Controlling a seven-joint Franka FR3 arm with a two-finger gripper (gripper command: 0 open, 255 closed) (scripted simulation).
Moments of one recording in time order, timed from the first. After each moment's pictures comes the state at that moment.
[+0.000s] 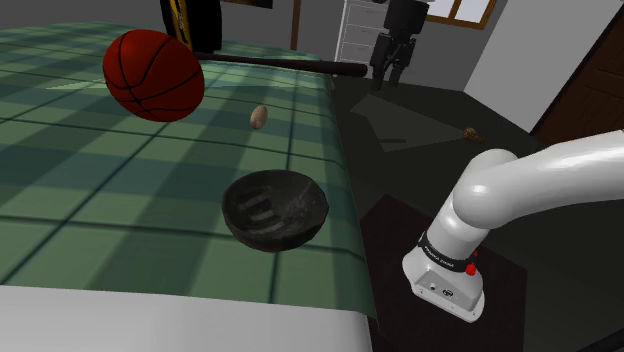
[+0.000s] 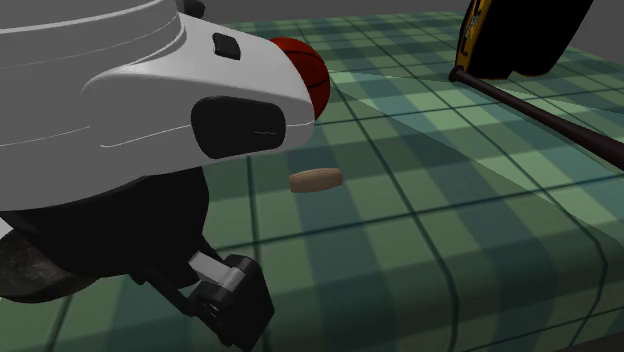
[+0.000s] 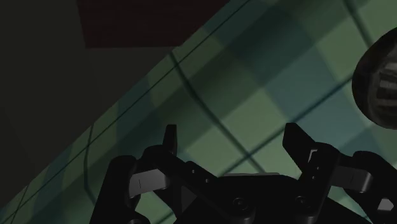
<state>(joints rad) -0.02 -0.82 0.05 -2.29 0.09 1.45 0.03</state>
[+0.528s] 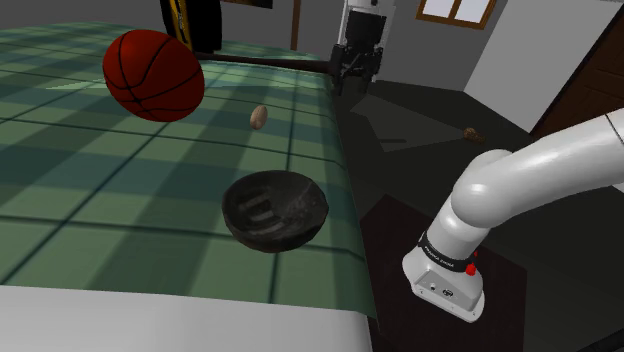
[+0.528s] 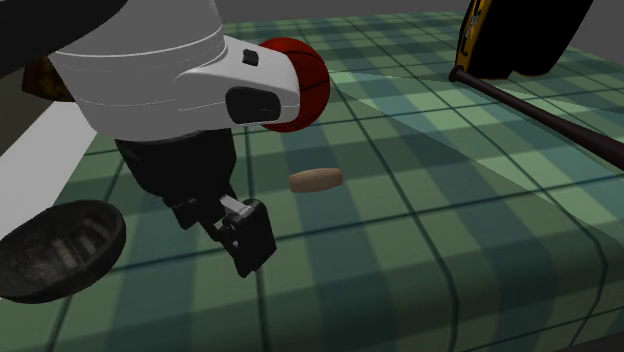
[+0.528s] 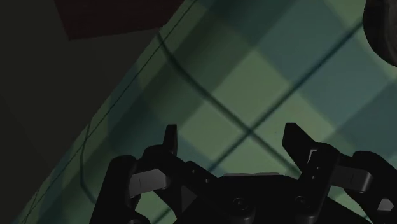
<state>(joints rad) -0.06 -0.65 0.16 -2.26 0.13 1.61 0.22</state>
